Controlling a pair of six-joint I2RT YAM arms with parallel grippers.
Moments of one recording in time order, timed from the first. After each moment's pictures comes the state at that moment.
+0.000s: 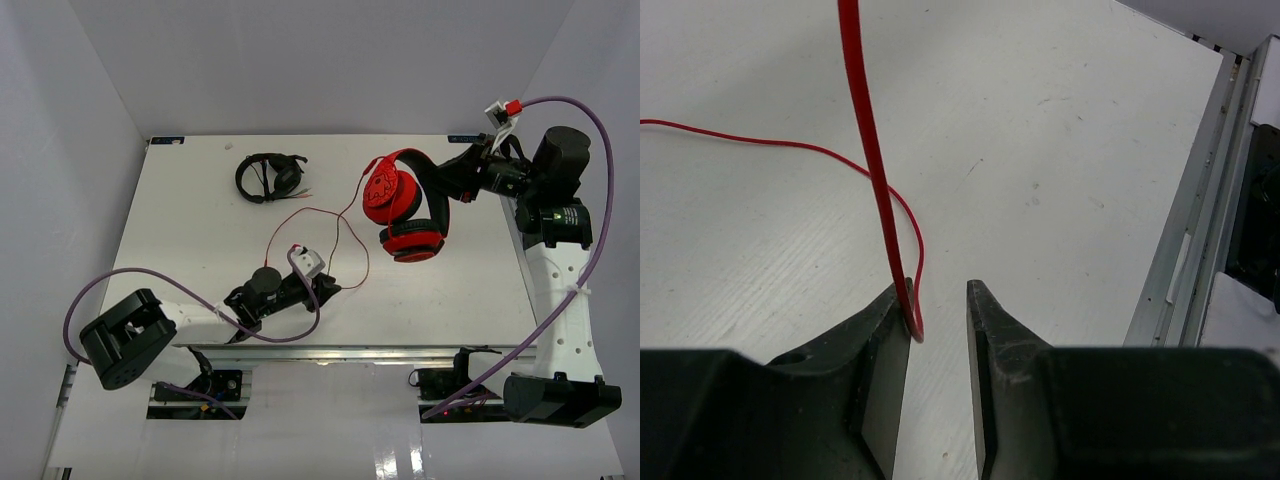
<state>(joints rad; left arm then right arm) -0.91 1.35 0.34 0.87 0.17 -0.13 -0.04 1.12 1.41 -0.43 -1.13 0.23</state>
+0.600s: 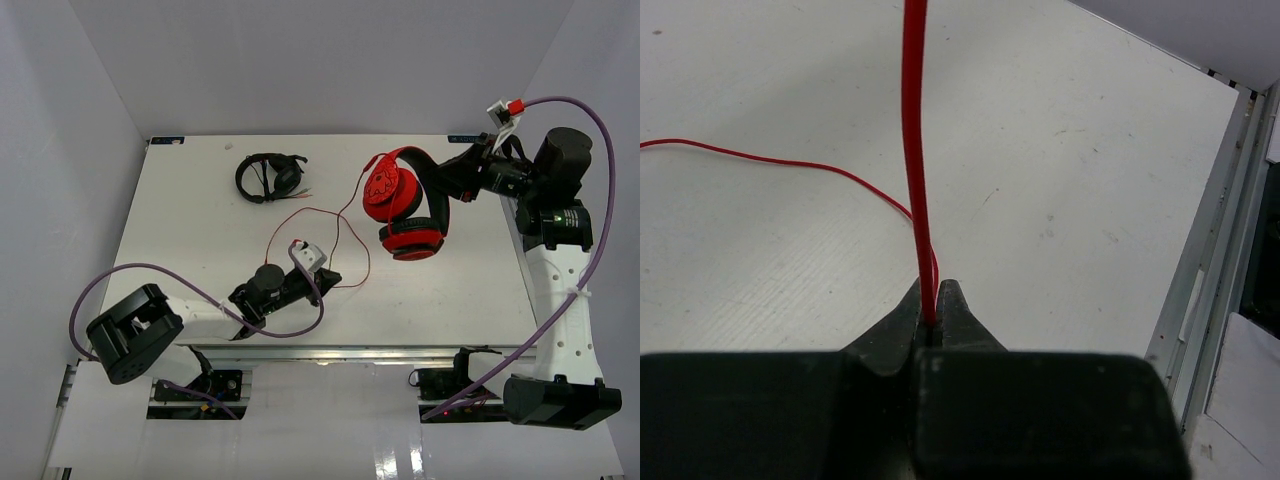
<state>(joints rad) -0.91 1.40 0.38 0.91 0.13 -0.15 -0.04 1.11 1.40 -0.41 -1.12 0.26</state>
